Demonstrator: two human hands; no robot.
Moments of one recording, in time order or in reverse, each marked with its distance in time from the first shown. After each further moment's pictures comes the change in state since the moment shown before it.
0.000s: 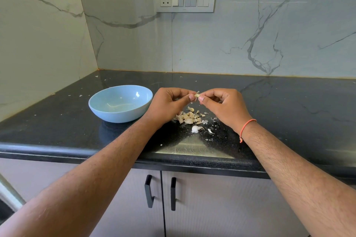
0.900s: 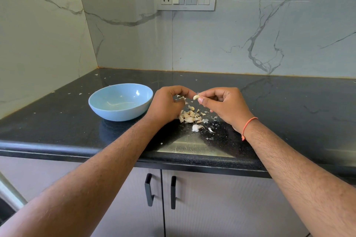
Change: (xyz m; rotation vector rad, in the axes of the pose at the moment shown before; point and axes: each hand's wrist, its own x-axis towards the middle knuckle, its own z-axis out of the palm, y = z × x) left_hand 0.000 -0.005 0.000 0.228 0.029 -0.010; right_hand 0.001 0.001 0.000 0.187 -0.069 0.061
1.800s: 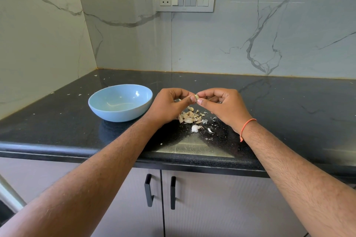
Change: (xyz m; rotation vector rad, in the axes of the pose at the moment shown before) left_hand 0.004 -0.002 0.002 -0.146 -0.081 -0.023; right_hand -0.002 0.001 0.000 -0.099 0.031 -0.009
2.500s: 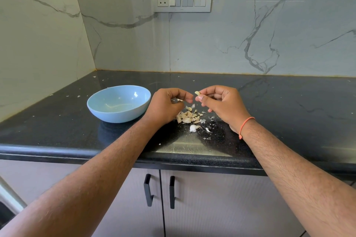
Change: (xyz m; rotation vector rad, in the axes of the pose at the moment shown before) left_hand -0.006 0.004 -0.002 0.100 0.041 0.056; right_hand 0.001 -0.002 -0.001 0.164 0.020 0.096
